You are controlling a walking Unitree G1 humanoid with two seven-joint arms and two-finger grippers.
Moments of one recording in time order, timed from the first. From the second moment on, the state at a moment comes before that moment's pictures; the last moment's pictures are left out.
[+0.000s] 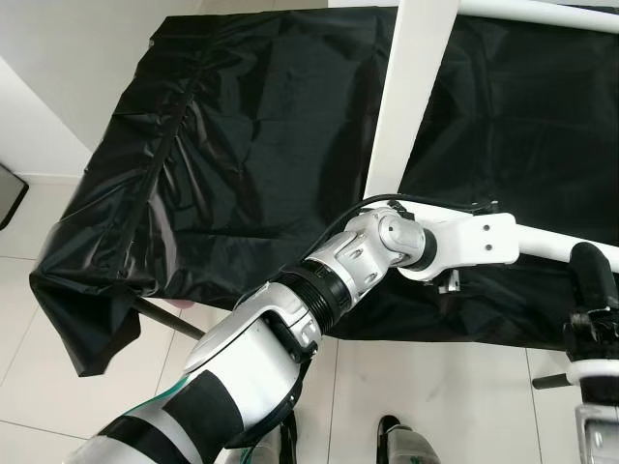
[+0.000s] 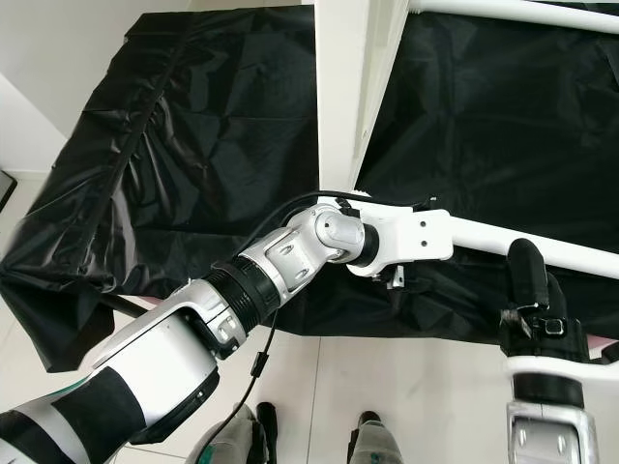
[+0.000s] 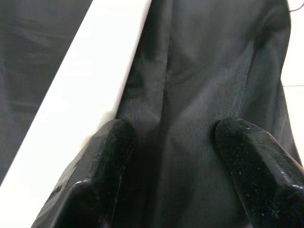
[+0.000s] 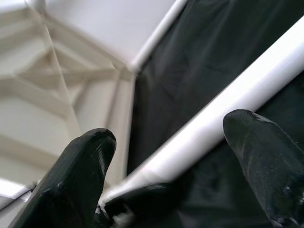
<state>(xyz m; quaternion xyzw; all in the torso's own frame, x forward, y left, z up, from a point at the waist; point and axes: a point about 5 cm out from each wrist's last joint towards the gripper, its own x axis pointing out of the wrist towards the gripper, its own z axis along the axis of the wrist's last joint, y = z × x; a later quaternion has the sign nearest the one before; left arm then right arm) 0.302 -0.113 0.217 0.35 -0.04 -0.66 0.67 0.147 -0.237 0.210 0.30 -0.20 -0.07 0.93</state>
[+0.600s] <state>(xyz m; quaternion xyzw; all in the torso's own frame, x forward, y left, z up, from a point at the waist) 0.297 -0.096 0.271 0.21 -0.13 -0.65 0.72 0.209 -0.221 0.233 0.17 -0.23 0.02 0.96</state>
